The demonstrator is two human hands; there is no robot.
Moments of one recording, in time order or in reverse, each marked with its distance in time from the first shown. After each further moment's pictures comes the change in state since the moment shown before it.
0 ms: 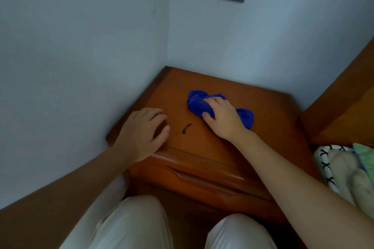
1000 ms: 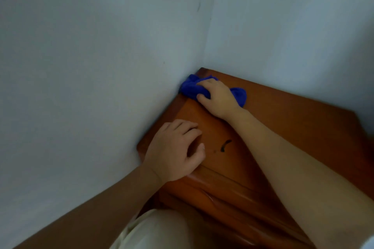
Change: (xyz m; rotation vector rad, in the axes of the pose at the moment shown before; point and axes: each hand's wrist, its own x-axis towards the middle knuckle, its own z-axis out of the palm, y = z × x) left_hand -0.005 -0.009 0.010 -0.083 0.066 -0.036; right_hand 0.138 -0.058 0.056 0.086 -0.072 -0.172
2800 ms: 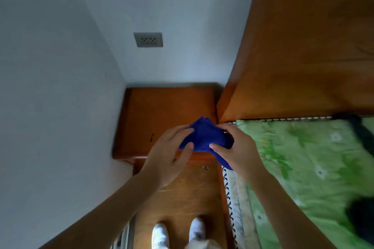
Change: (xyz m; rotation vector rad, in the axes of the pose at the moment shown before) left_hand 0.140 0.326 -0.308 -0.534 -0.530 -0.025; right_hand -0.331 -0.121 -0.454 0.359 0.101 0.819
